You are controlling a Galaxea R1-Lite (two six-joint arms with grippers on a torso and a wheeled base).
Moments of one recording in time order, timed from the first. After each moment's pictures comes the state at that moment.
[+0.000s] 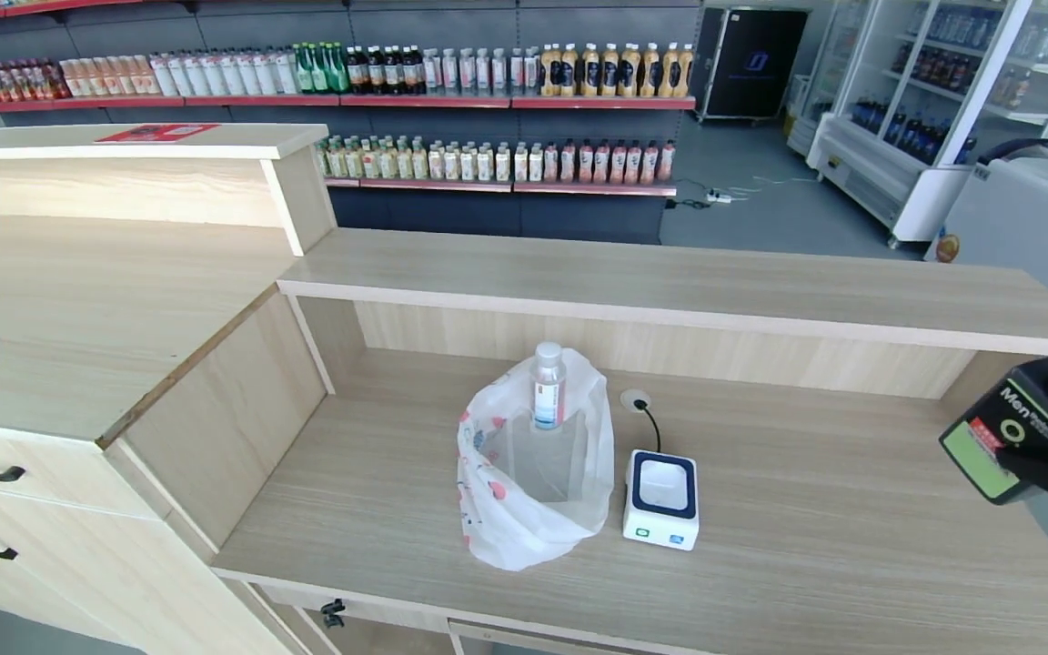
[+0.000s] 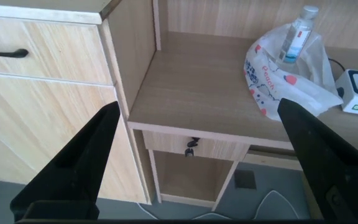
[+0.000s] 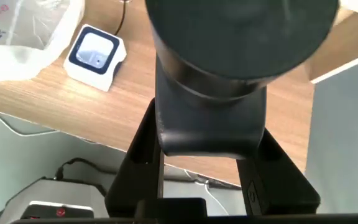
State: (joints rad) left arm 0.00 0.00 0.00 0.00 -0.02 -0.01; right arm 0.01 1.05 -0.62 0.01 0.02 -0.27
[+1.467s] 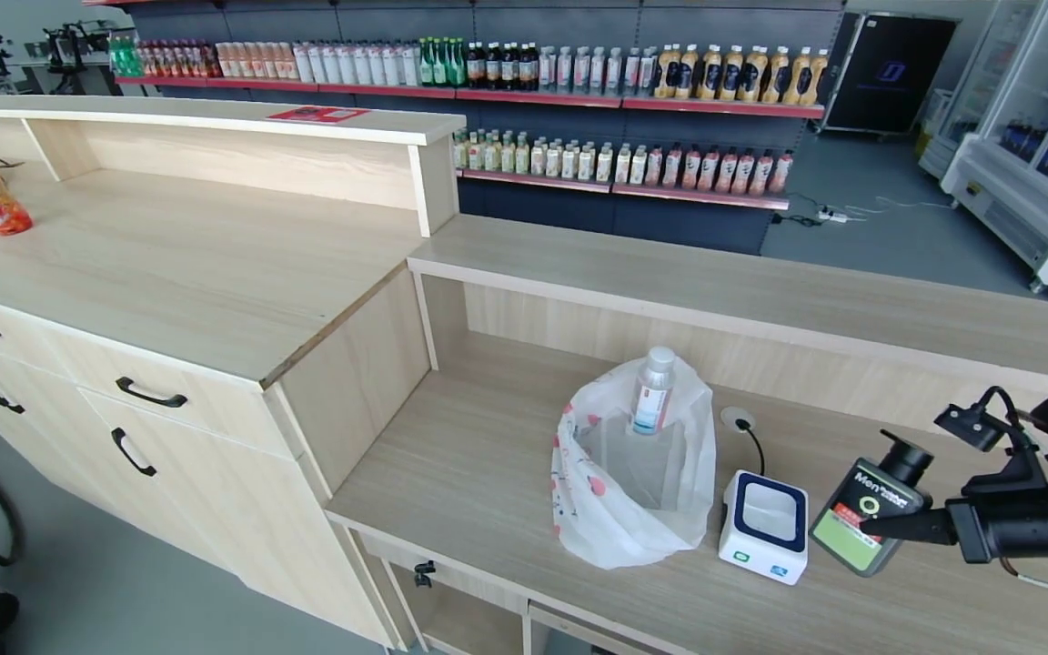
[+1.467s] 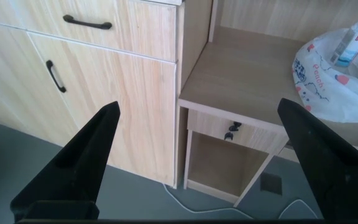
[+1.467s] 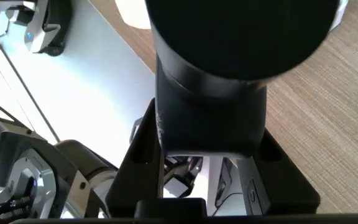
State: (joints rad) left arm 0.00 0.00 0.00 0.00 -0.02 -0.01; right arm -0.34 1.83 -0.75 0.10 0.83 -0.53
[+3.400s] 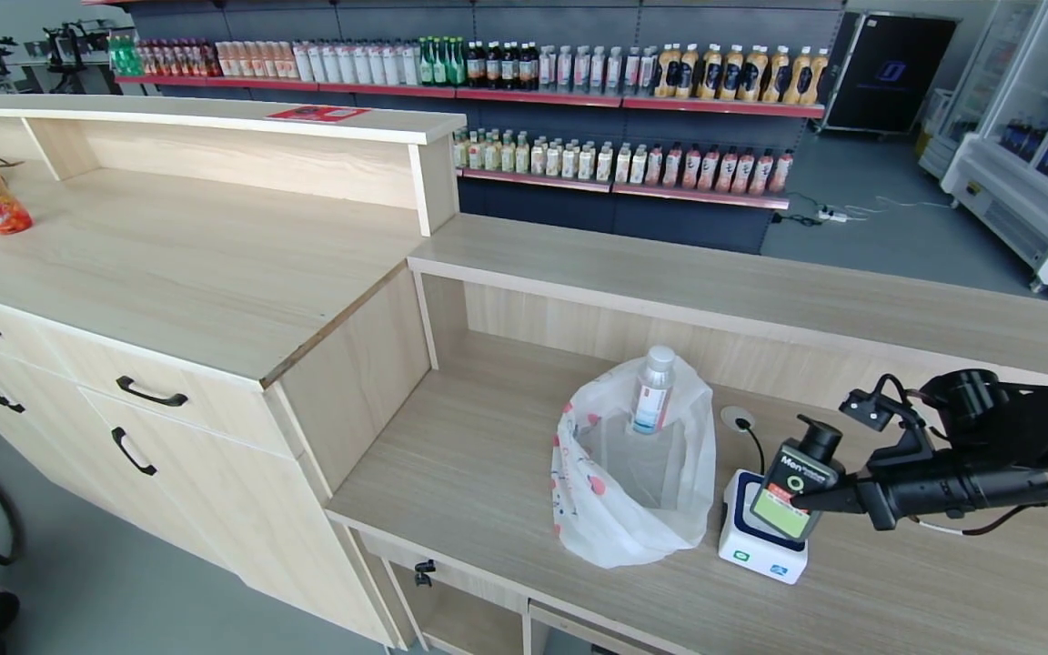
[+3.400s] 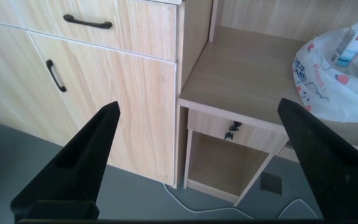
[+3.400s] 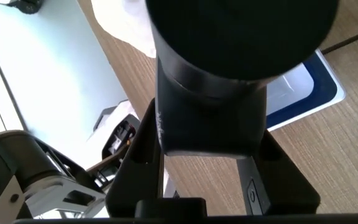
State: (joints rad) left arm 0.00 0.00 0.00 0.00 -0.02 -0.01; right arm -0.20 2.08 -0.97 0.03 0.80 -0.65
